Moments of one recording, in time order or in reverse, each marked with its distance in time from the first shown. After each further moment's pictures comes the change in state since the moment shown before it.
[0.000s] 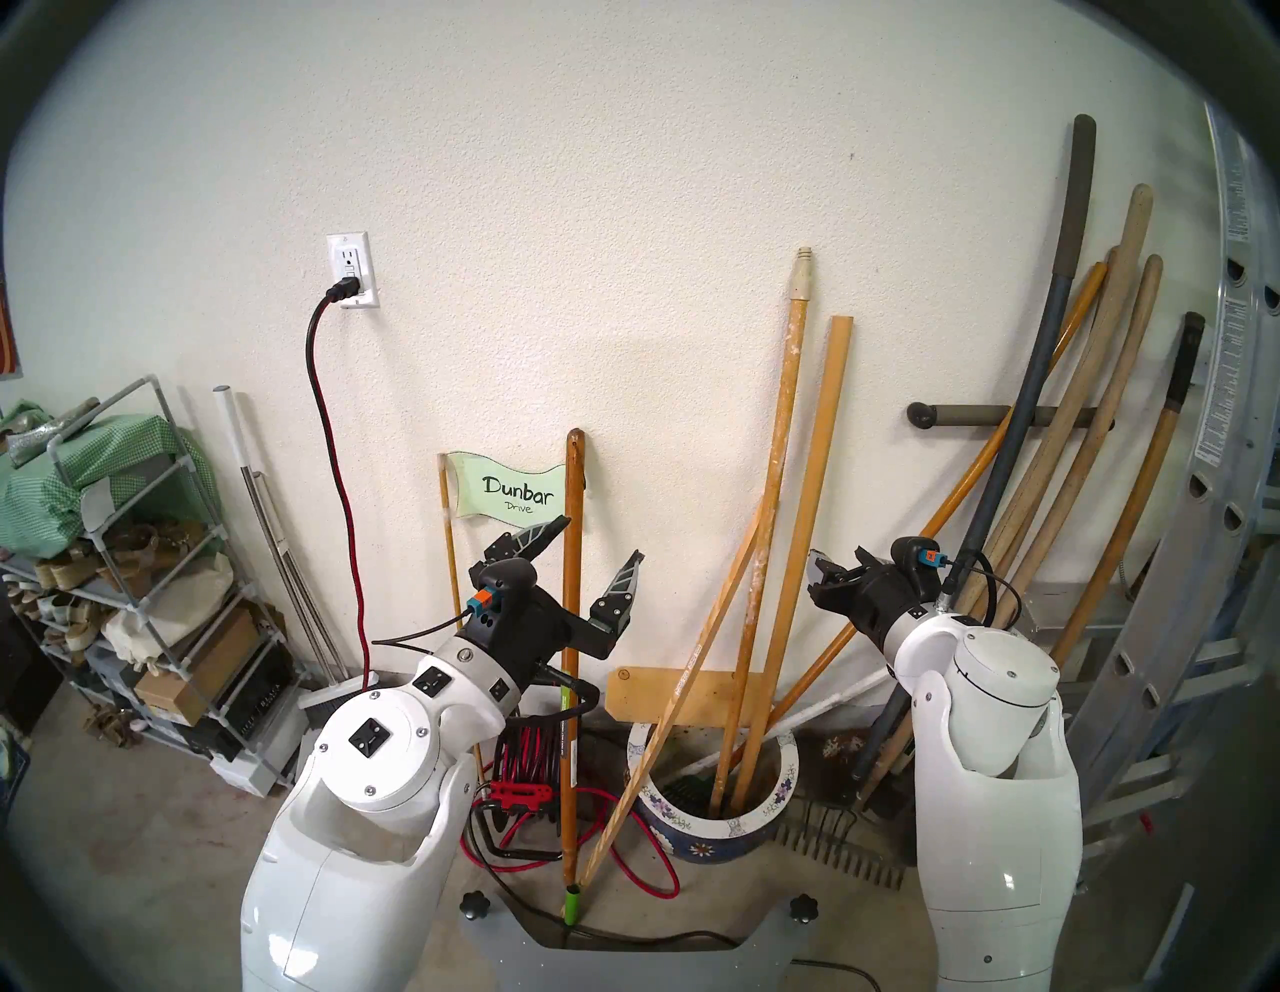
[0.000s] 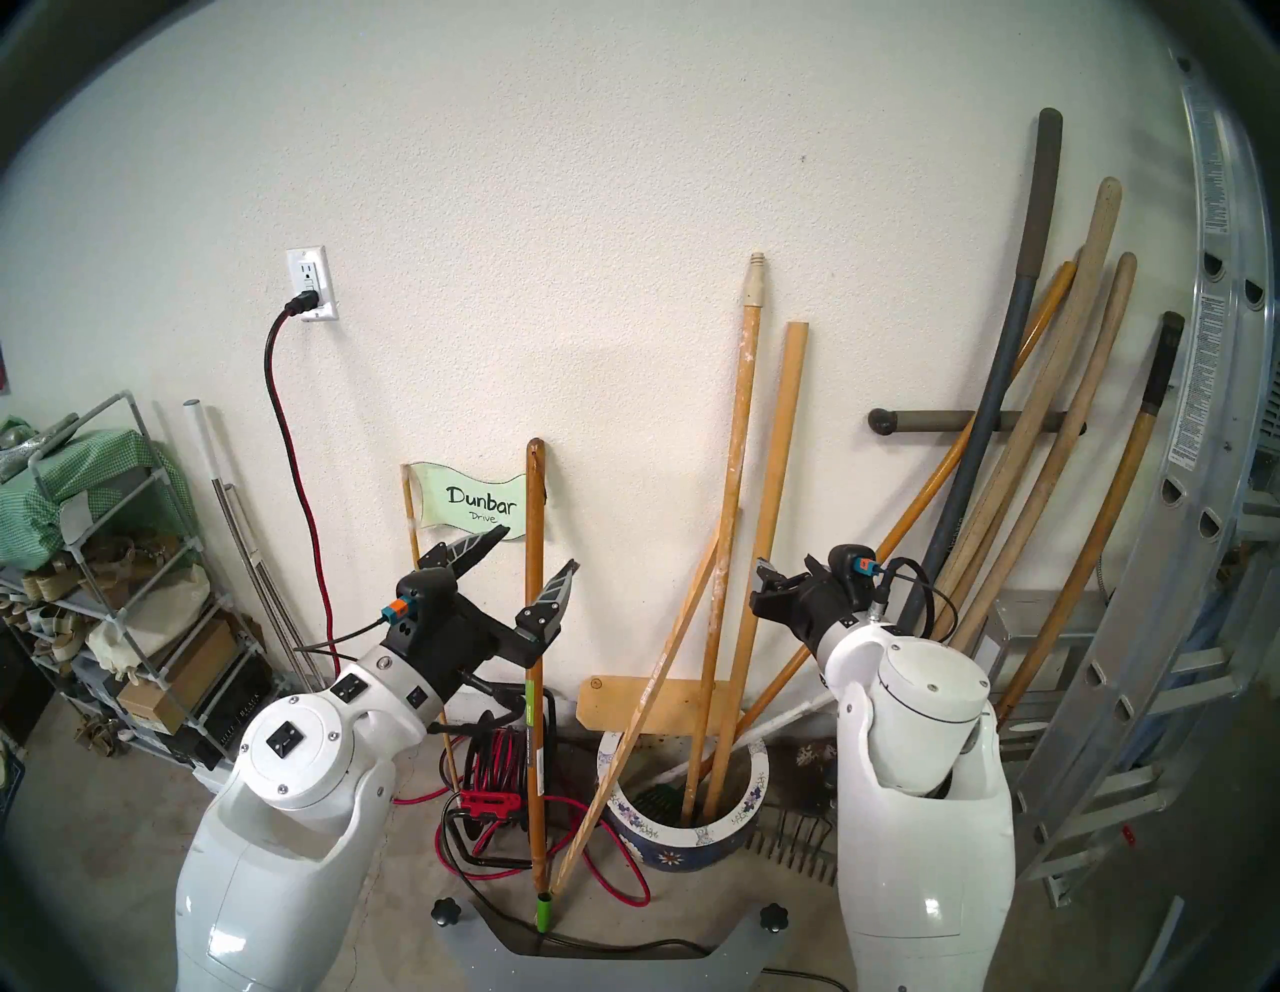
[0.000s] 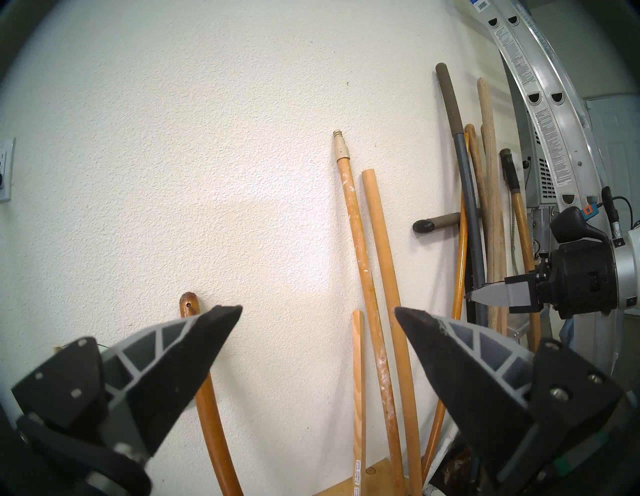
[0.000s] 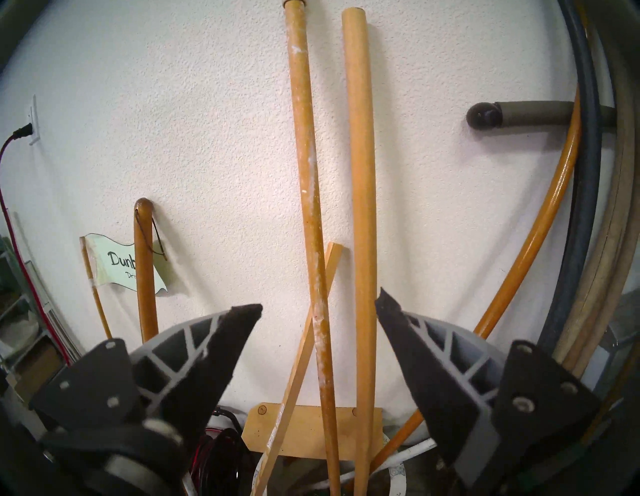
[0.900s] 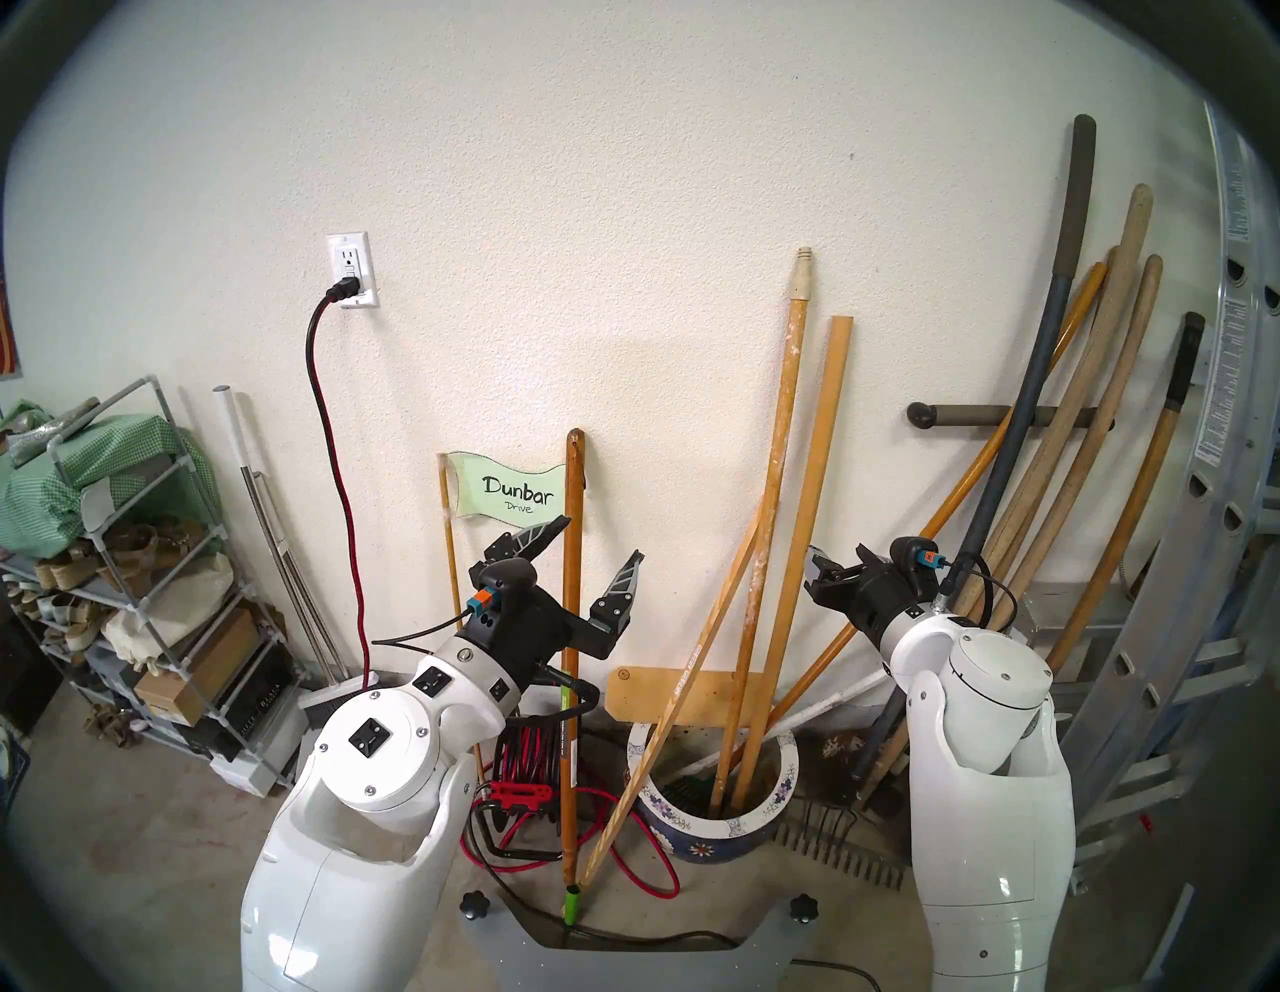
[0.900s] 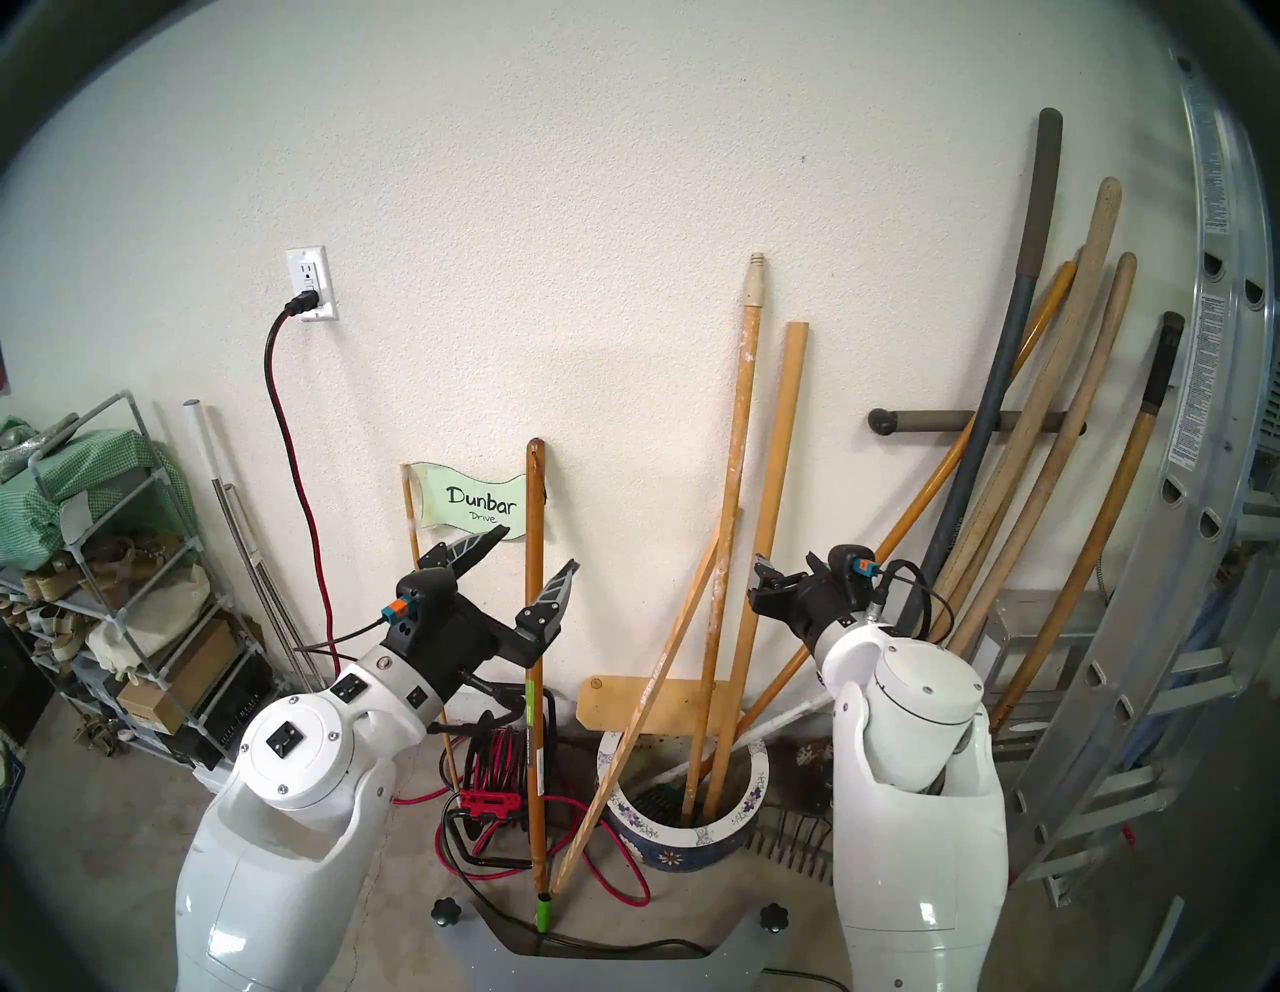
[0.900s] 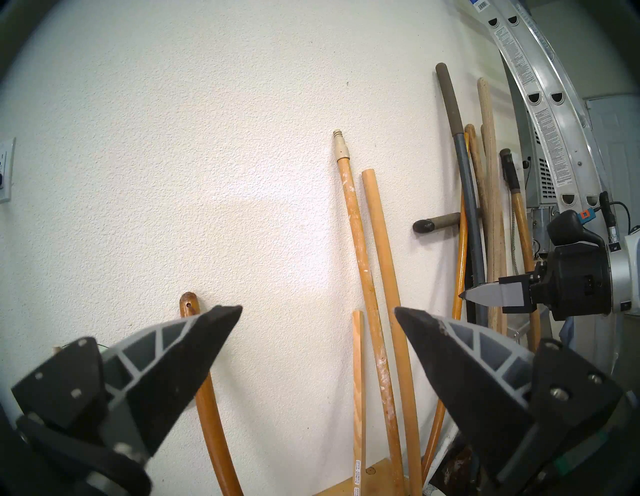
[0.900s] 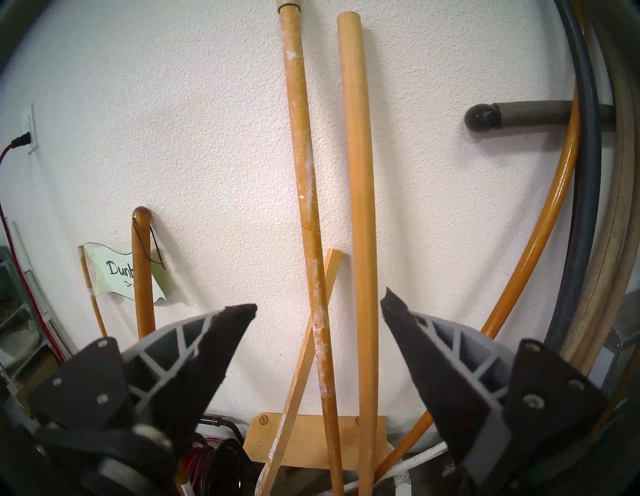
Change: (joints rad) left arm 0.000 0.000 0.000 0.000 0.000 0.000 0.000; right arm 0.014 -0.007 0.003 0.024 0.016 -0.038 -0.002
